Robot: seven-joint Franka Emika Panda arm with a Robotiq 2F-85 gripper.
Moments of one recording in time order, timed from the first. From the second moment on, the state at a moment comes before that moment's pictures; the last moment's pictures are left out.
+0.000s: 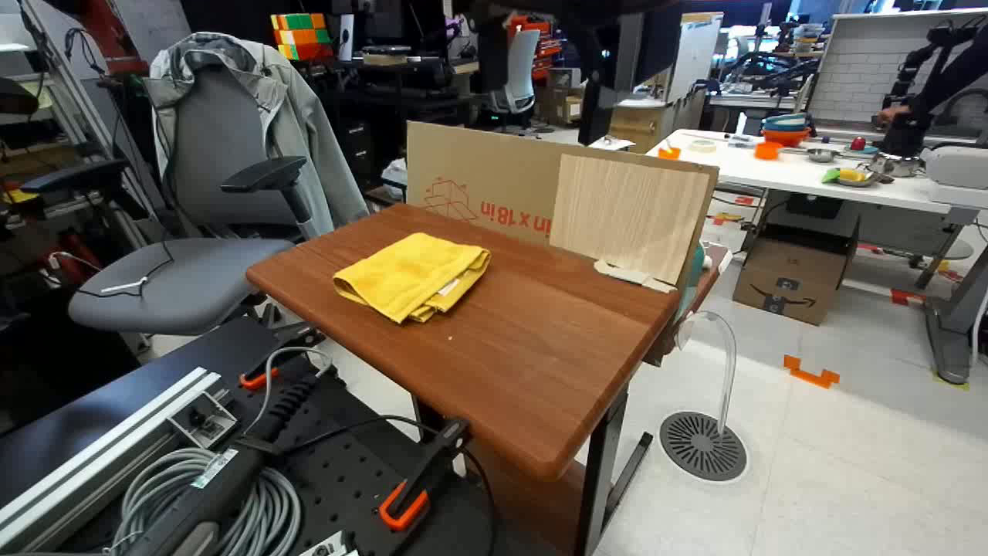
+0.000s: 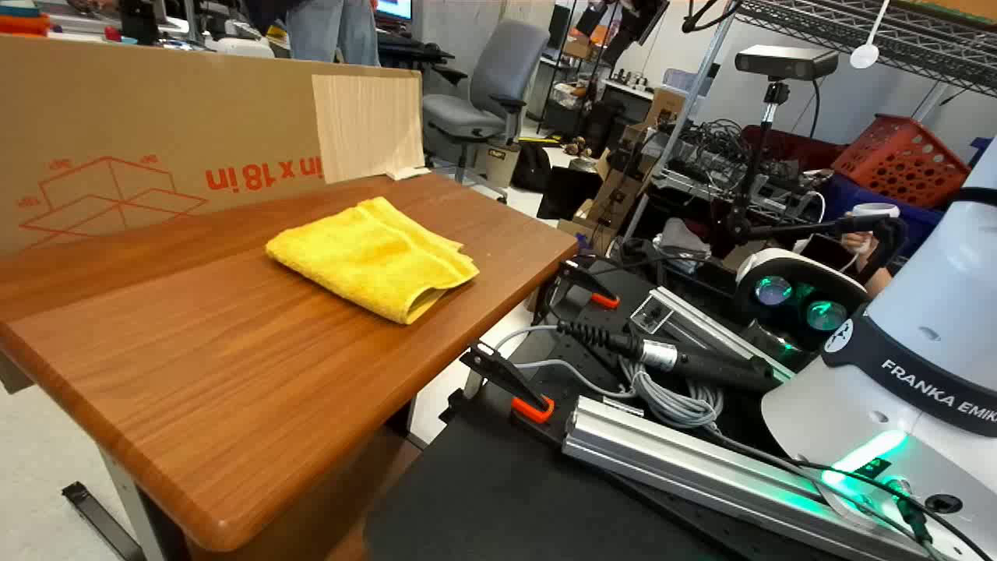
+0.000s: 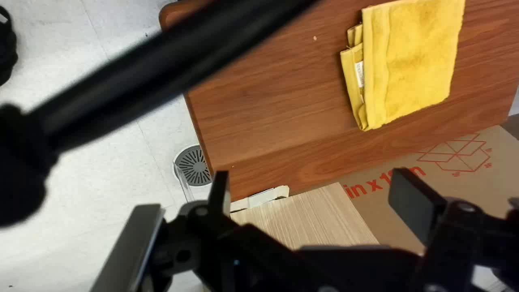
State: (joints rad) arm -0.06 -0.37 -0.39 -2.49 0.20 2.29 -0.39
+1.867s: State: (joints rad) arm 0.01 -0.04 -0.04 -2.46 0.24 2.38 -0.11
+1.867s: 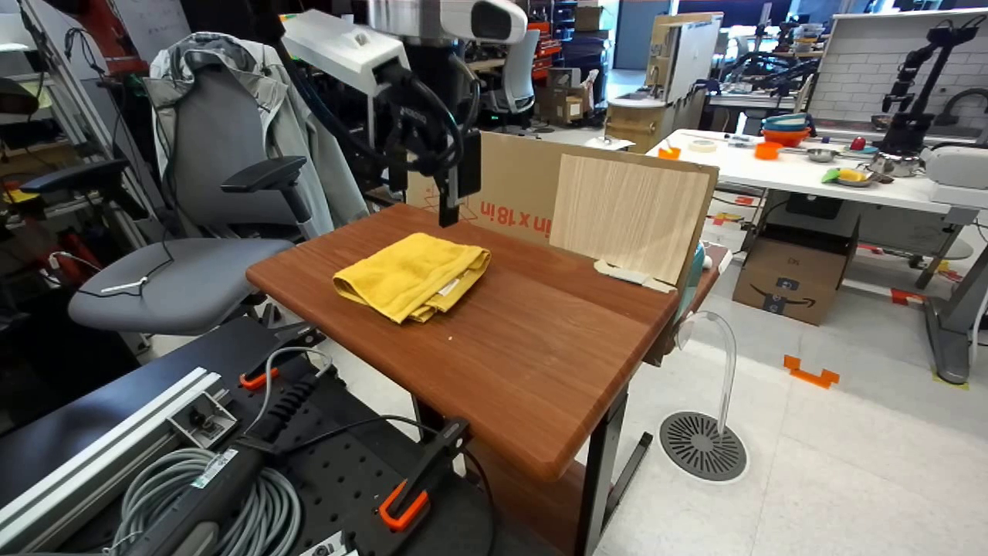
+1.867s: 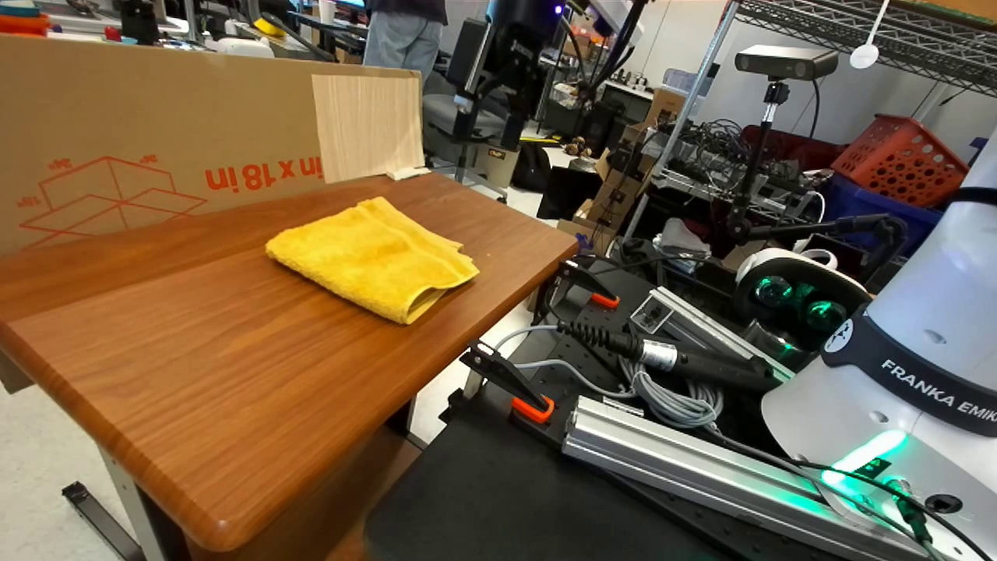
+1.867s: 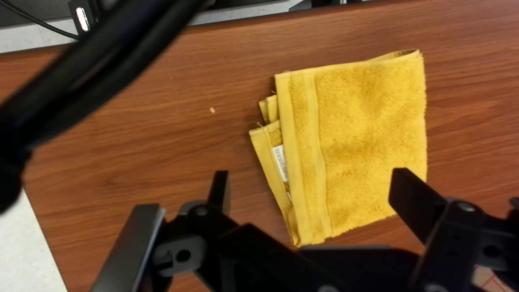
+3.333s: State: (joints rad) arm 0.11 0.55 0.04 -2.09 0.14 2.49 0.11
